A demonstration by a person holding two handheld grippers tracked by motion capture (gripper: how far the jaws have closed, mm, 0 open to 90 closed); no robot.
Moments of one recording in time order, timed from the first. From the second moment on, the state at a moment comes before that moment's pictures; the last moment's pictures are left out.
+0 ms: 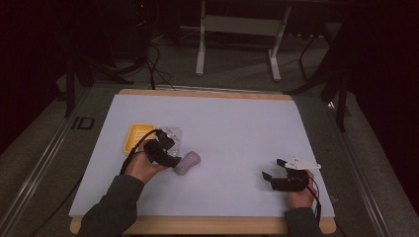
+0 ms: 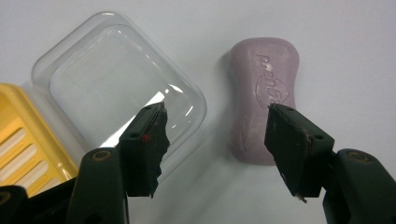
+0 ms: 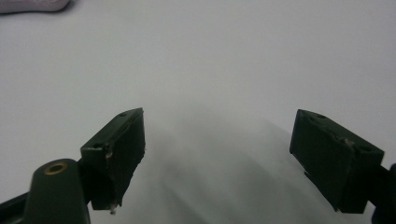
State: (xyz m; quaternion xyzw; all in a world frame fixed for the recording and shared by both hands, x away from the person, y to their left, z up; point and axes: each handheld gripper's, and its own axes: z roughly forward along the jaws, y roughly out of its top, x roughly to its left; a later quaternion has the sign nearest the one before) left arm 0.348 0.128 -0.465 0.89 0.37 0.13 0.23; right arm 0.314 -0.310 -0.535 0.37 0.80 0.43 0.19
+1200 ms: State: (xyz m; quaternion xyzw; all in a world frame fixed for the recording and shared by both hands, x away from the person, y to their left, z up) left arm 0.367 0.096 -0.476 0.91 0.35 0.09 0.20; right arm 0.314 -0.310 -0.535 0.36 0.80 0.43 0.19
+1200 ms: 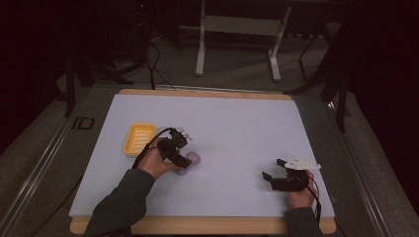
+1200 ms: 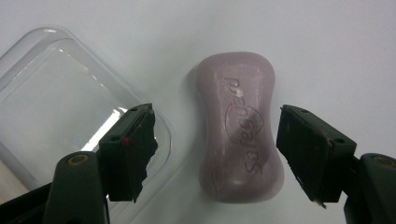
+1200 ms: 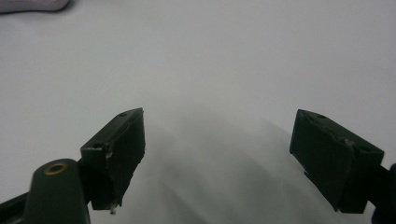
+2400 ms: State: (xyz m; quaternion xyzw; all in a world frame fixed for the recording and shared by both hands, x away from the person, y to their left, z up) left arm 0.379 0.068 -0.503 0.94 0.32 0.05 0.13; right arm 0.314 -0.310 -0.536 0.36 0.81 0.43 0.19
